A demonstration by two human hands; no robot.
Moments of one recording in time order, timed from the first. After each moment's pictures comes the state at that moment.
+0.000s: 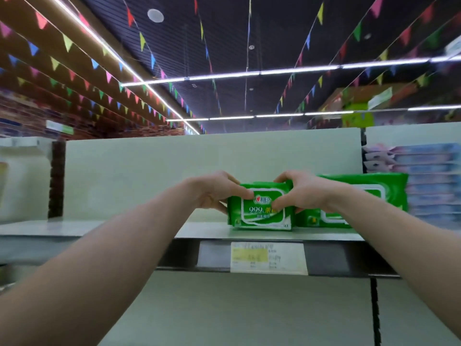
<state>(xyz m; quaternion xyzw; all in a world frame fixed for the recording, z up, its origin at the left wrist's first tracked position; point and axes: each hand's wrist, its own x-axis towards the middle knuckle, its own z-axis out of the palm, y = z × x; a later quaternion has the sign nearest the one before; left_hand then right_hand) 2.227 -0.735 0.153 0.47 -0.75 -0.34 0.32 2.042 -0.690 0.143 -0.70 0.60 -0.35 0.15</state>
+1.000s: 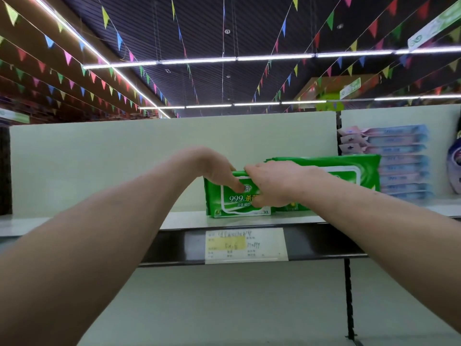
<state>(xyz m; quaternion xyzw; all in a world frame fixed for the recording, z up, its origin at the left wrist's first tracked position) 2.186 -0.731 0.173 0.53 -0.85 0.04 0.02 2.058 -0.698 0.137 -0.73 0.63 -0.03 -0.27</state>
